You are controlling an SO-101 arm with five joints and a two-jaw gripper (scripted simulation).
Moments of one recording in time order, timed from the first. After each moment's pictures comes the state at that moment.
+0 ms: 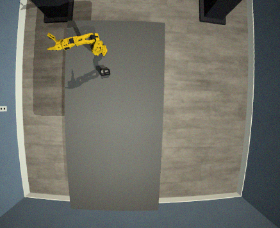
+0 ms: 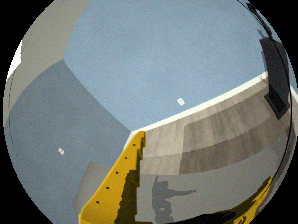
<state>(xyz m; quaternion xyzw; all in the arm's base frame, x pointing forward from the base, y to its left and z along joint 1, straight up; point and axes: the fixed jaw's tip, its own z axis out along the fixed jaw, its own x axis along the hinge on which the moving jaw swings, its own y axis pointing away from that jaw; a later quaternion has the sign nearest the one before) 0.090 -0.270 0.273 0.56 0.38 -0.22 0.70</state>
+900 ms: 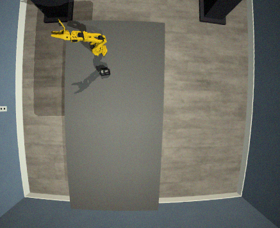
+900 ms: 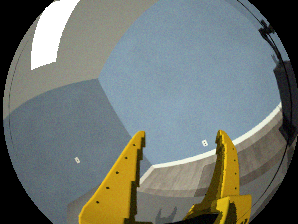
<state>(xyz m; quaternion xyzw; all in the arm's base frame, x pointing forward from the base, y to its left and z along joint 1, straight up) 0.061 -0.176 0.372 0.40 0.27 -0.26 0.84</state>
